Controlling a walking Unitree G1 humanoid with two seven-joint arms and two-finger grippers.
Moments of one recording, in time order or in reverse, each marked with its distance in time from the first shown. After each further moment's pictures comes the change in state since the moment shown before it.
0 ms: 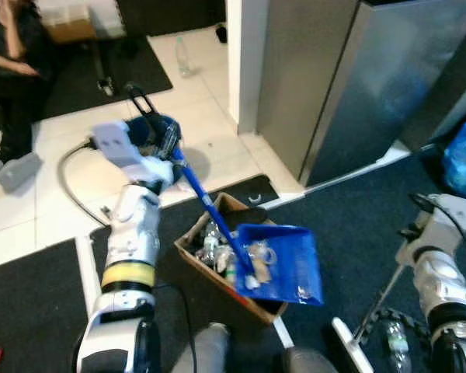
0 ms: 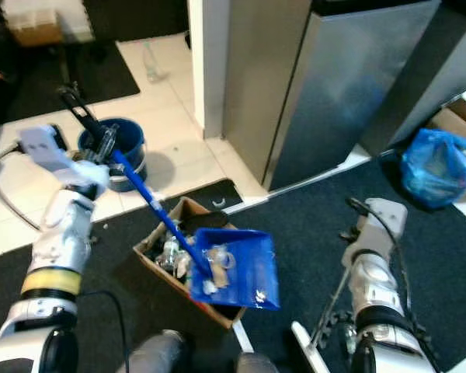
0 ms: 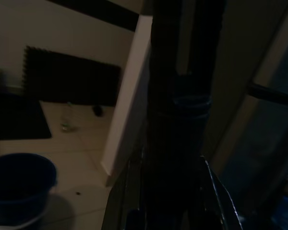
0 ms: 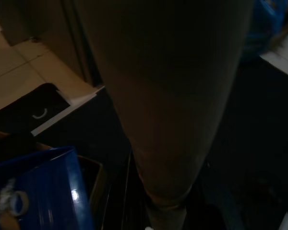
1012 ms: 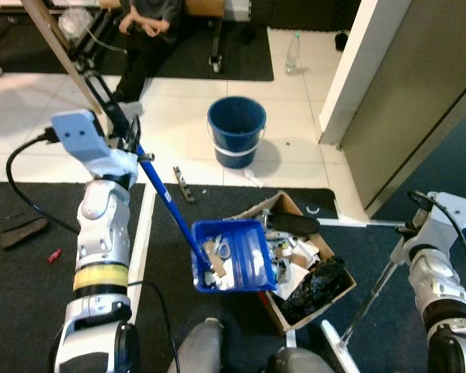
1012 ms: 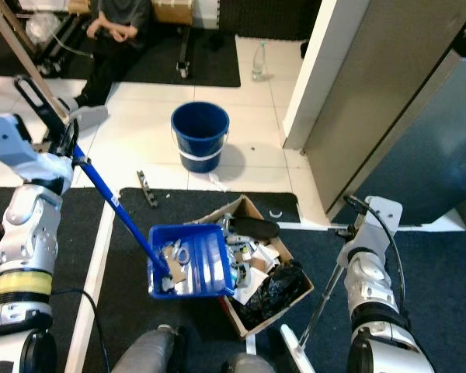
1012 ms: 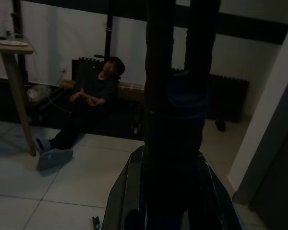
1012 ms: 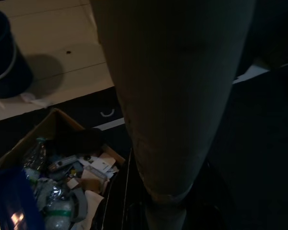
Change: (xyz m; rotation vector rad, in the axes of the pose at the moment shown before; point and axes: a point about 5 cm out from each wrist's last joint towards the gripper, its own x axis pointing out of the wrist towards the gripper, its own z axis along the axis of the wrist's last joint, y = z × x) left arm -0.003 0.035 0.026 0.210 0.020 0.154; right arm 0.002 0.006 0.002 0.034 -0.013 -0.008
